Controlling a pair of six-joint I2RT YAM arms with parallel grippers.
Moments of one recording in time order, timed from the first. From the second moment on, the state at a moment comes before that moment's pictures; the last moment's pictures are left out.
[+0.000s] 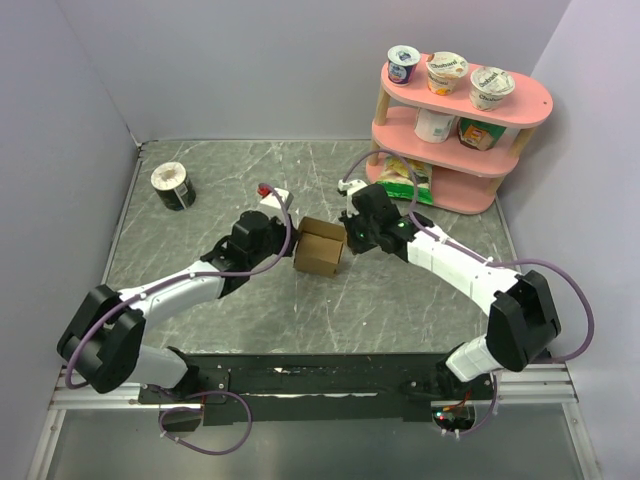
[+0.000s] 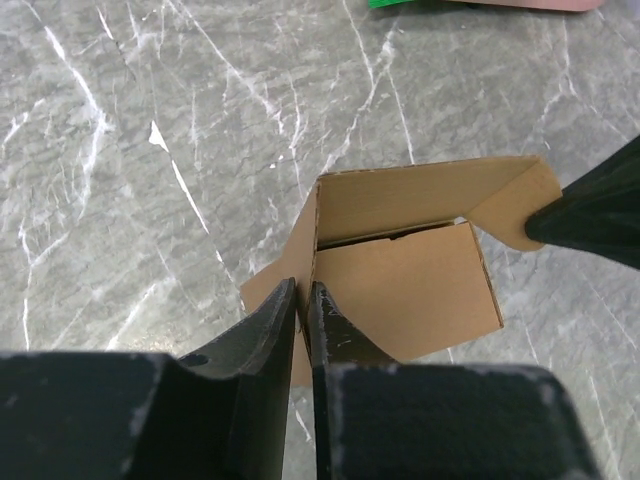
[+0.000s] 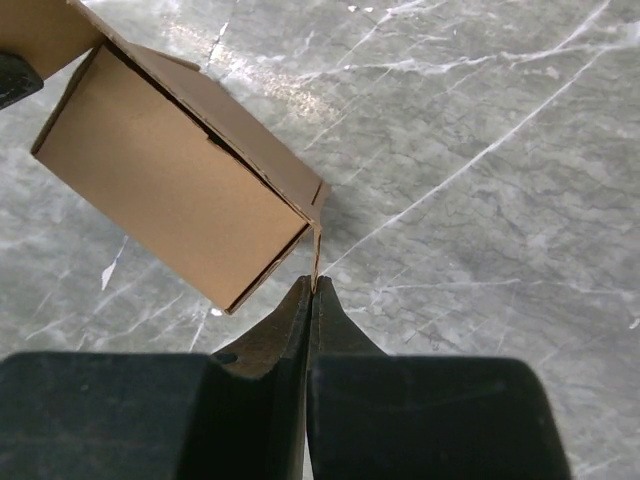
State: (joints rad) left arm -0.65 1.35 0.74 0.27 -0.03 -0.28; right arm 0.61 1.46 1.12 -0.48 0.01 0.13
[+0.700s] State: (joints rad) left arm -0.69 1.42 0.79 0.23 -0.13 -0.33; right arm 0.64 1.52 1.21 -0.56 0.09 0.21
